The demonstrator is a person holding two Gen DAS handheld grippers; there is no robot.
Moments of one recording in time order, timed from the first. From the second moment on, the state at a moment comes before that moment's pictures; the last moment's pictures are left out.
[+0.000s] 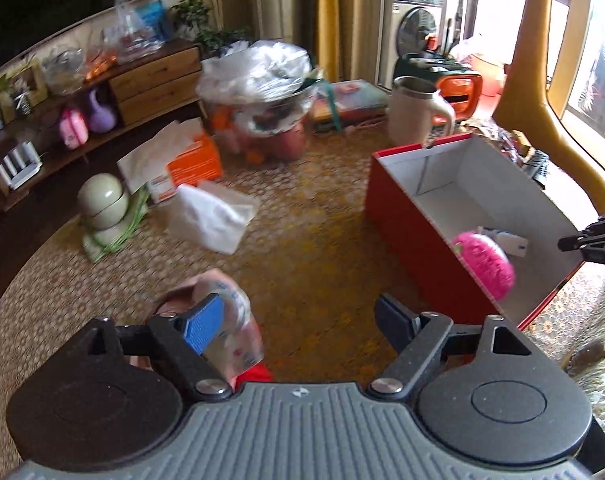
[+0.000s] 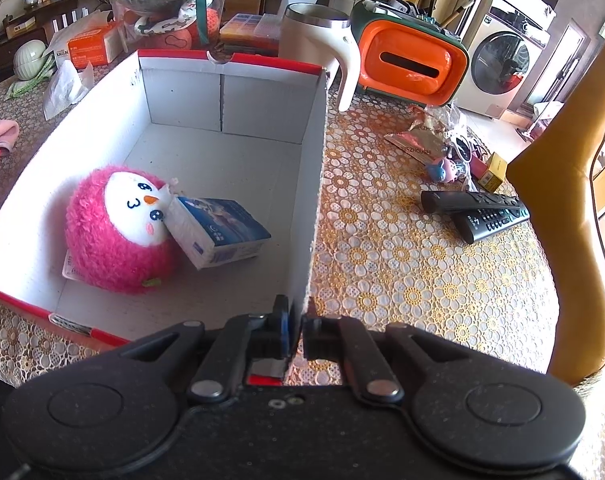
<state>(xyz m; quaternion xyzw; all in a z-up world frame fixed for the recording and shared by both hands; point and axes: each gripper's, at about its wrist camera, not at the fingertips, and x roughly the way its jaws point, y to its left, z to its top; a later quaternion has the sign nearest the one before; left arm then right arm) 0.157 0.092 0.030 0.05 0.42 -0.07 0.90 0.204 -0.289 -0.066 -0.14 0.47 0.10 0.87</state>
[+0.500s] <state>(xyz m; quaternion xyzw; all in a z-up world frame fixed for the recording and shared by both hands) 0.150 0.157 -0.017 0.00 0.44 0.01 0.90 0.204 -0.288 -0.066 -0.14 0.47 0.09 0.87</state>
